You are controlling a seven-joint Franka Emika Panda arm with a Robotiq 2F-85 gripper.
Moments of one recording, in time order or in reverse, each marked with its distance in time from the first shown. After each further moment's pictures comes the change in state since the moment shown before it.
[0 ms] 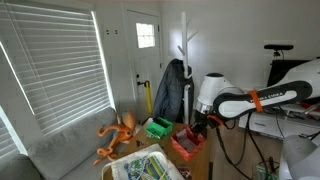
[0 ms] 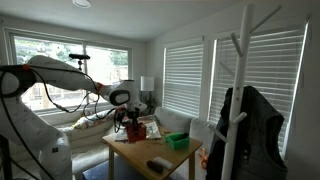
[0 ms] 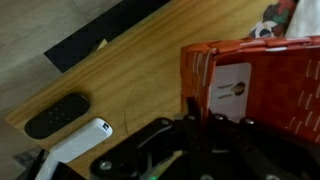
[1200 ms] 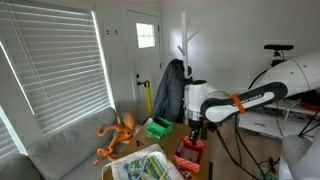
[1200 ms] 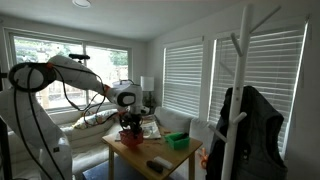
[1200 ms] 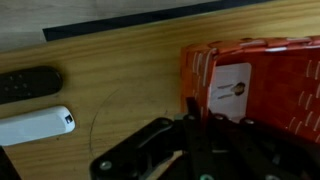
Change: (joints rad) arm 0.038 0.165 0.019 0.086 -0.026 -0.071 -0.295
